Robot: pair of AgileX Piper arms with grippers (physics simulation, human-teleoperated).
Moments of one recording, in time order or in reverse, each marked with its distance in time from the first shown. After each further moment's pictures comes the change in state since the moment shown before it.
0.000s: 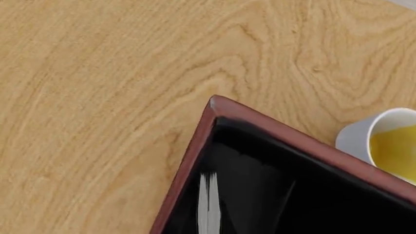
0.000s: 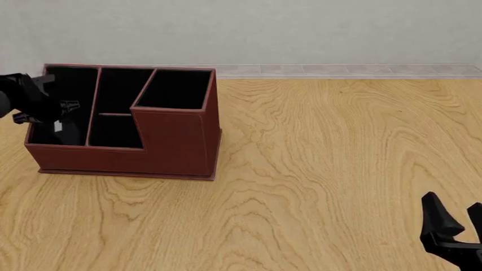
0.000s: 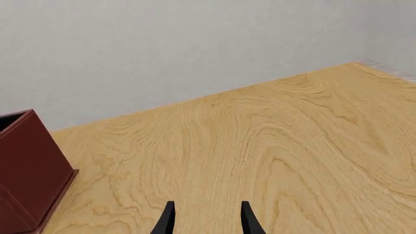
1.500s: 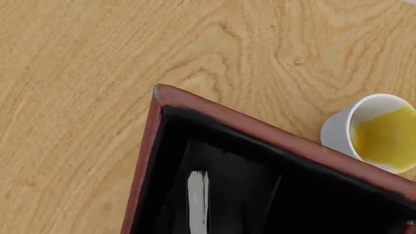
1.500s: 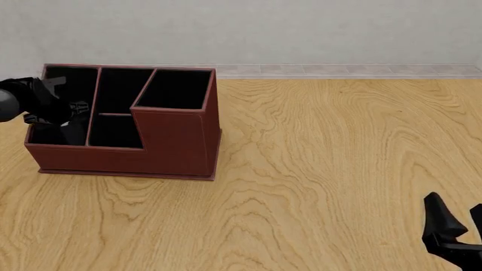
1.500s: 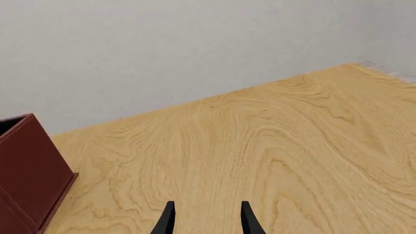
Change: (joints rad) left arm -0.038 -0.018 0.064 -0.067 0.026; right arm -0.010 -0.026 -0.001 0.017 0.009
